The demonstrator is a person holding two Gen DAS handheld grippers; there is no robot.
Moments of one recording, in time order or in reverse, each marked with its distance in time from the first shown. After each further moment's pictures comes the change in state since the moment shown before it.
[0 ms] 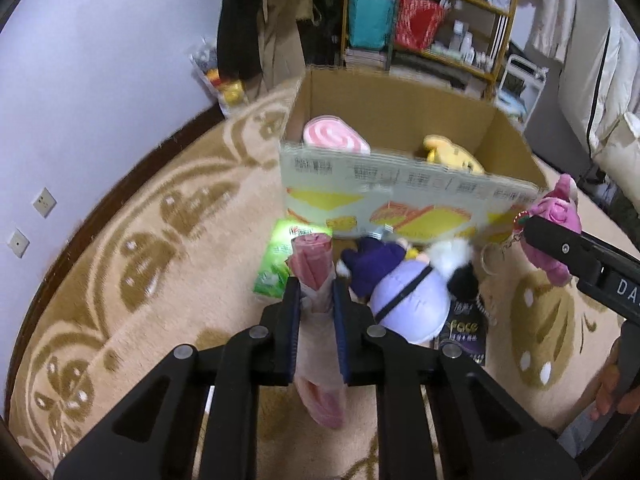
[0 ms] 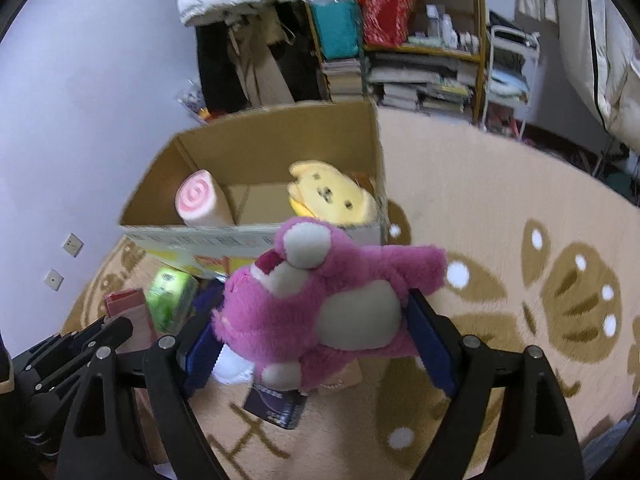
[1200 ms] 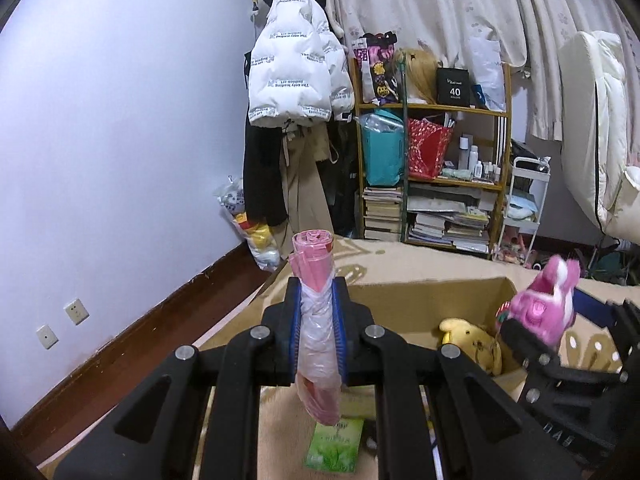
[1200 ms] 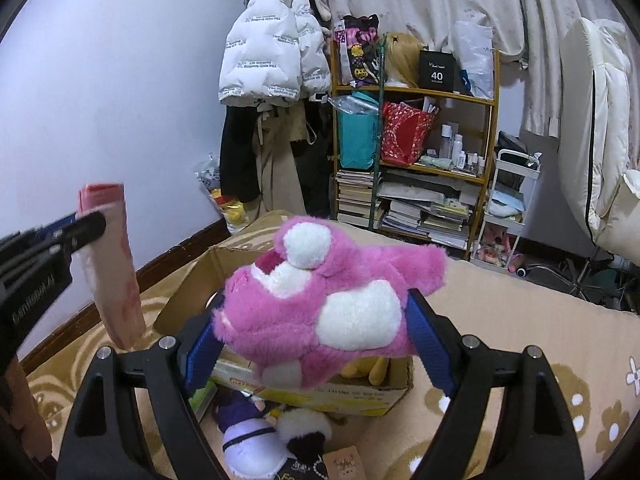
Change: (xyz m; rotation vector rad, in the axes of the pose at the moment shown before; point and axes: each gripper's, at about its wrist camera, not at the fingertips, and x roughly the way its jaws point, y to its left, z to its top) left arm -0.061 -0.001 0.105 0.052 -0.455 0.099; right arm -0.032 0.057 0.059 -0.148 -0.356 -0.067
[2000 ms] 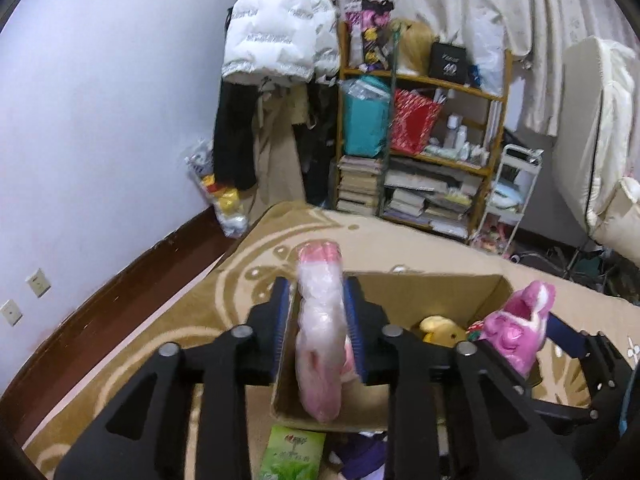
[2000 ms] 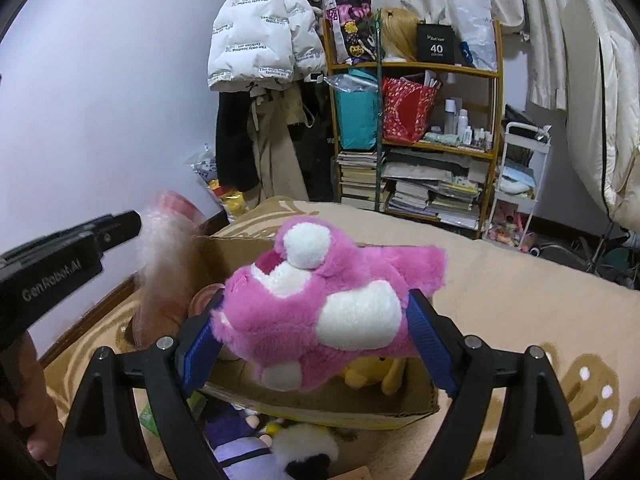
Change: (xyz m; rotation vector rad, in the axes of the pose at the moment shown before) left arm 0.070 -0.010 -0.005 -0.062 0.138 -0.089; right arm 0.048 -0.013 -0.011 0.051 0.055 0.042
